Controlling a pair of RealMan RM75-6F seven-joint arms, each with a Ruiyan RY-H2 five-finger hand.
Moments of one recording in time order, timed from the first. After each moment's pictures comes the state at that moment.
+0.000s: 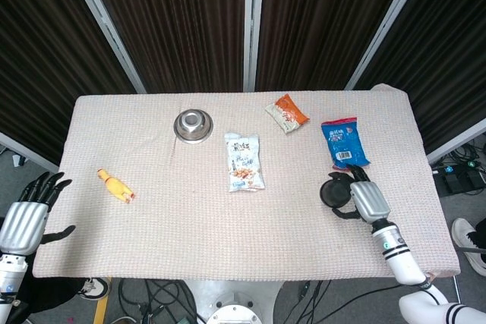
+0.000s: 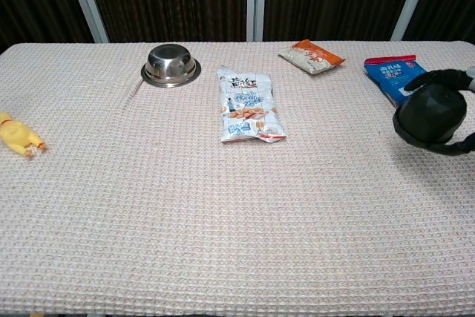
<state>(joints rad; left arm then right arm) -0.13 -1.14 -0.01 -1.53 1.55 1.47 -0.04 0.42 -1.43 0.08 -1.32 -1.46 1.11 0.21</state>
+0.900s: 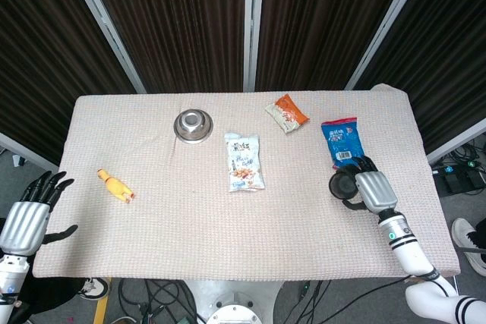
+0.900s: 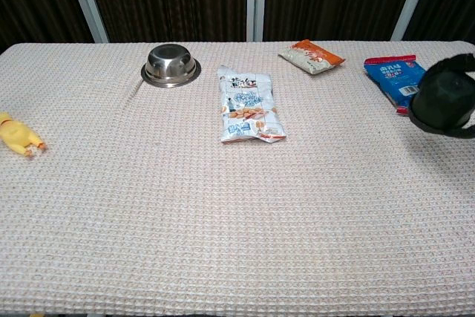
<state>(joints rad) -0.13 -1.15 -0.01 -1.54 1.57 1.48 -0.04 0.44 -1.36 0.14 -1.37 -1.43 1.06 0.09</state>
